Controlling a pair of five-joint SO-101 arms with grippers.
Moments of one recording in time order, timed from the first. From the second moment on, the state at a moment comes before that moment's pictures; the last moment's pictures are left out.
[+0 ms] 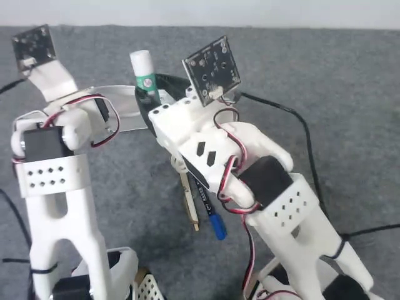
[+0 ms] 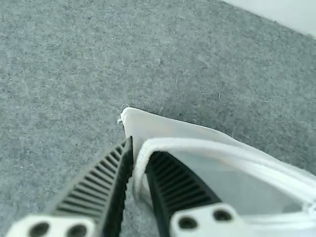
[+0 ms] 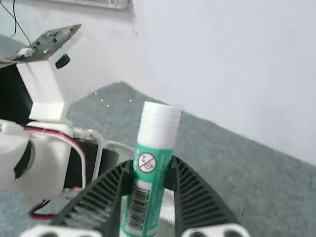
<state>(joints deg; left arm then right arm) -14.9 -28.5 12.9 77.2 18.3 -45.4 -31.0 9.7 42.1 -6.3</state>
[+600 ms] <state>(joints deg) -14.9 -28.5 12.9 77.2 18.3 -45.4 -31.0 35.5 1.5 -6.1</state>
